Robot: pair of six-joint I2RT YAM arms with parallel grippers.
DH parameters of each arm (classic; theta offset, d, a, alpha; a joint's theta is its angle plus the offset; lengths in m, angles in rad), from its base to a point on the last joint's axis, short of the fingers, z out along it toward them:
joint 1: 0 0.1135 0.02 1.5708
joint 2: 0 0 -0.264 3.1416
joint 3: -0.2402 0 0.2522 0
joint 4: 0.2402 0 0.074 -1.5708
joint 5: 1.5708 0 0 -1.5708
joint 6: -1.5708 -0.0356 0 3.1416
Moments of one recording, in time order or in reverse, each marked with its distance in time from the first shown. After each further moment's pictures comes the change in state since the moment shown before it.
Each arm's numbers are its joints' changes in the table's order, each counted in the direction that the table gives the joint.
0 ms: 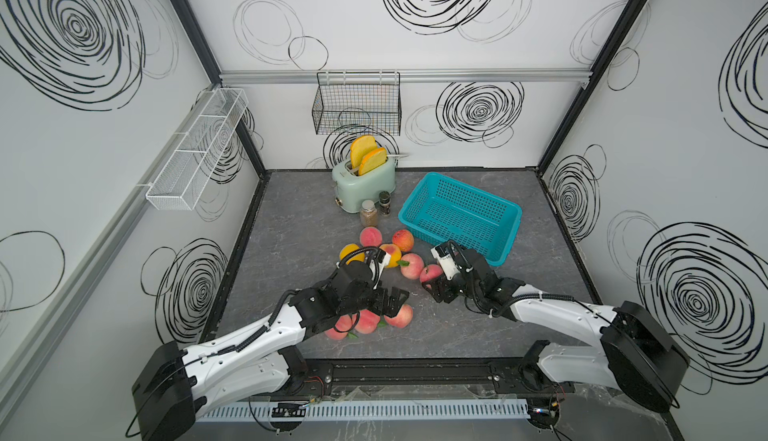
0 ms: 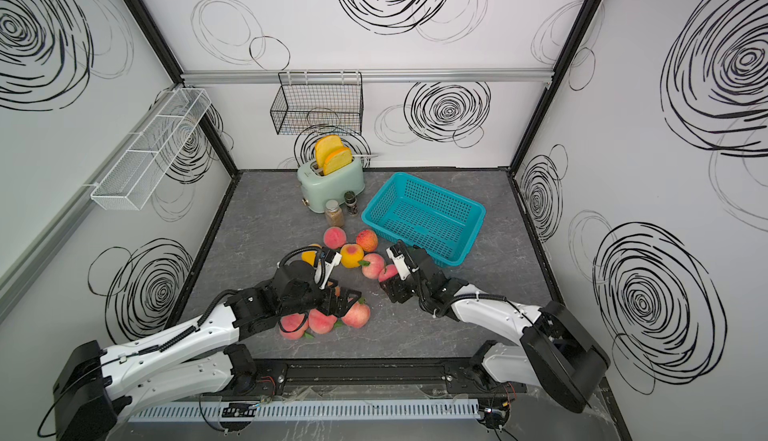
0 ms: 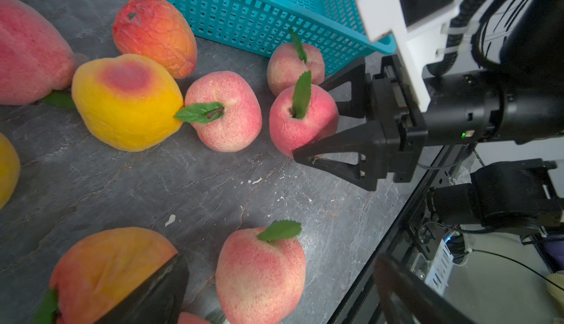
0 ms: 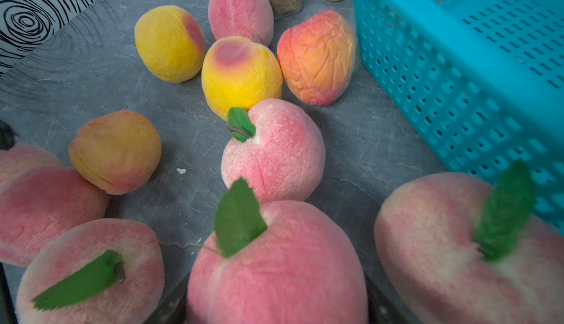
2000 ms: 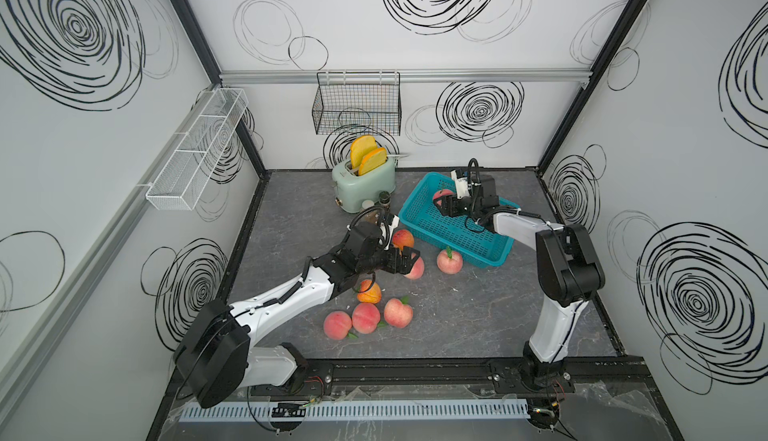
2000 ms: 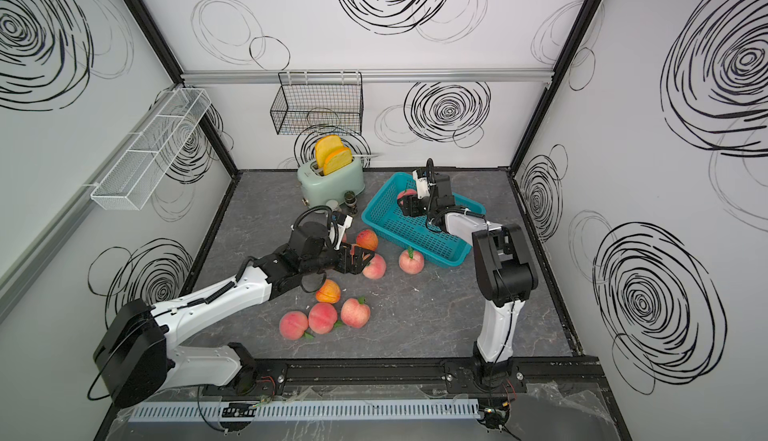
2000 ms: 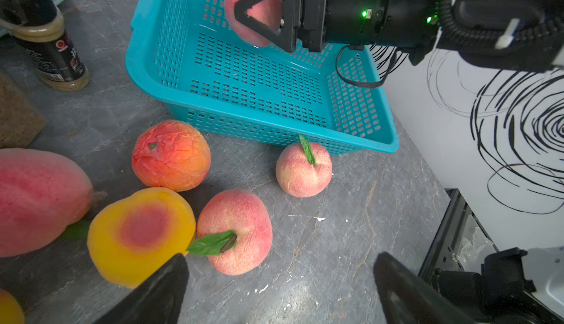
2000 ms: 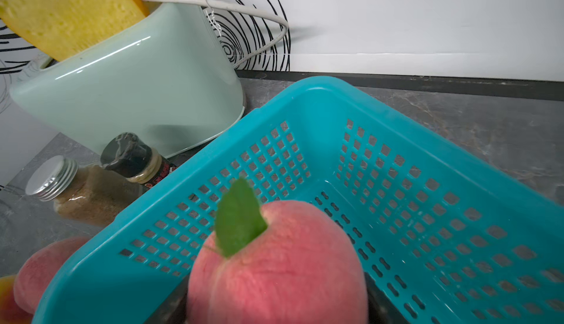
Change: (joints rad) left arm 0.180 -0.364 -0.251 -0.183 0.111 -0.065; right arm -0.491 -0.690 -0.737 -0.086 -0.231 0.059
